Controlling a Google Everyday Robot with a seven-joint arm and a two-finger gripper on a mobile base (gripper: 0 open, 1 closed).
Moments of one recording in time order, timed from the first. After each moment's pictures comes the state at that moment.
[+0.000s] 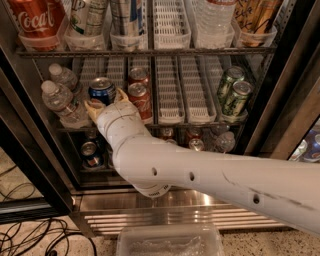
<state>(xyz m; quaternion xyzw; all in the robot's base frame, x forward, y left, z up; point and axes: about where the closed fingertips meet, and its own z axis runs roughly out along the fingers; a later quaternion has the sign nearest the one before) 0.595 0.125 0.889 -0.19 0.70 0.12 0.67</state>
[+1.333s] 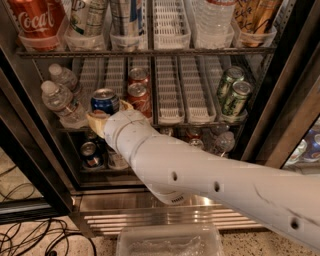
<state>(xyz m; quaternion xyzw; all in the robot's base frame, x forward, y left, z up) 0.558 0.117 0.880 -0.21 0.74 0.17 0.62</state>
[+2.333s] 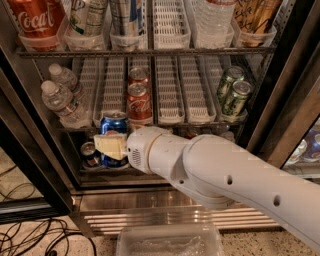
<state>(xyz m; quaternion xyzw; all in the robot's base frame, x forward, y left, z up) 0.495 0.092 0.857 -0.23 0.77 0.31 0.51</state>
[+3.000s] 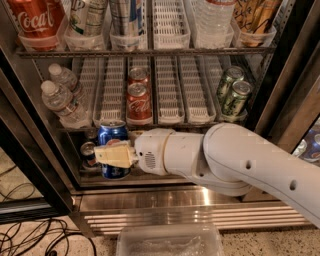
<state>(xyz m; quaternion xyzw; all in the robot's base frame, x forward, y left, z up) 0.466 0.093 0.855 -0.30 0.74 0.39 0.45</state>
